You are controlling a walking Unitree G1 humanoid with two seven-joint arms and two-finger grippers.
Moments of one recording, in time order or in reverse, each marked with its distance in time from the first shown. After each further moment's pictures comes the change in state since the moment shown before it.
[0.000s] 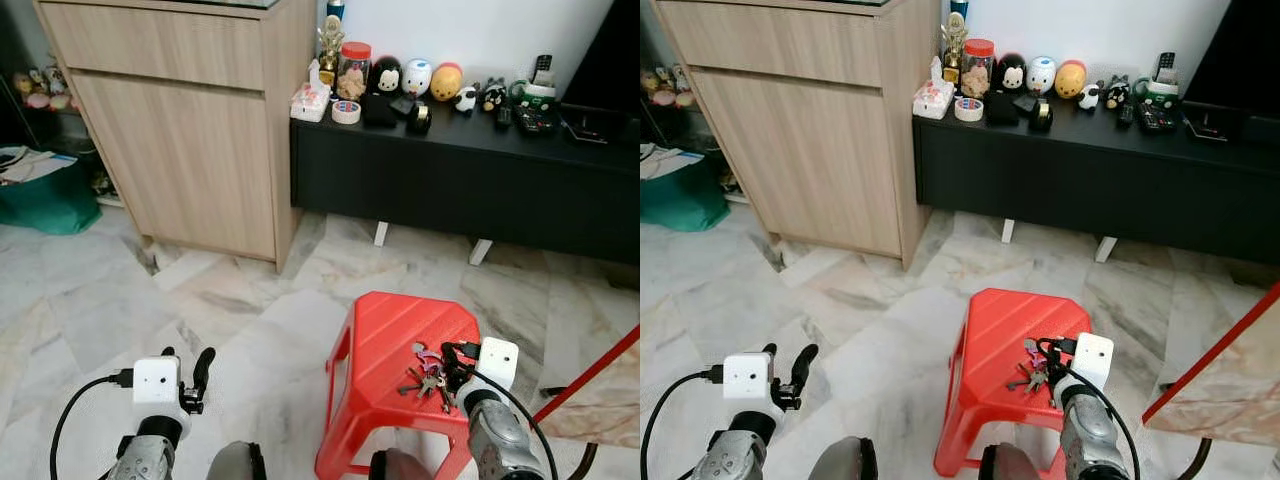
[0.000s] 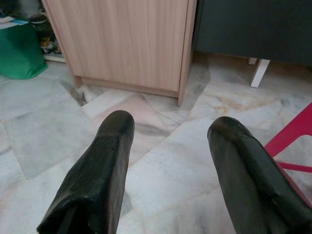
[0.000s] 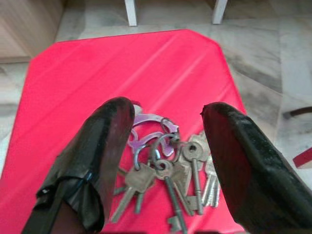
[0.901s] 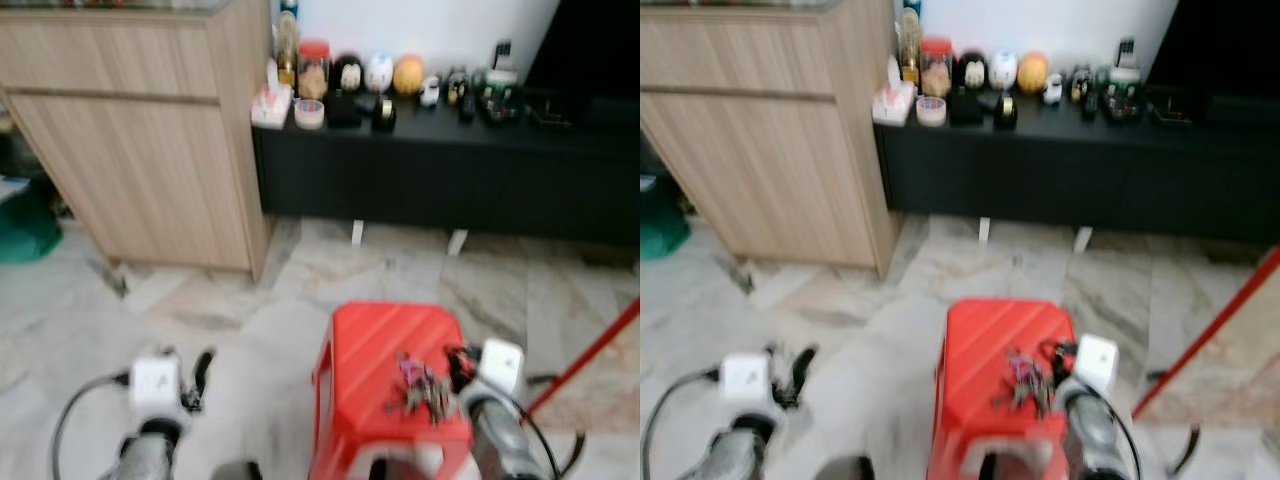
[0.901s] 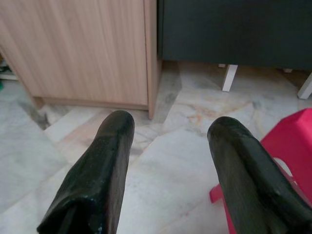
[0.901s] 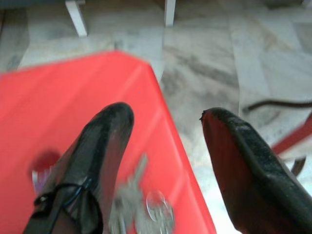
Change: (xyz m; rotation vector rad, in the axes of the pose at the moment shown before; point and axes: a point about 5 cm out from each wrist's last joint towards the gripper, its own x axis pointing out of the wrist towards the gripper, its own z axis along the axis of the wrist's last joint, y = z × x) left arm 0.000 -0.002 0.002 -0.001 -0.011 -0.017; right arm 0.000 -0.008 -0.001 -0.007 0.010 -0.053
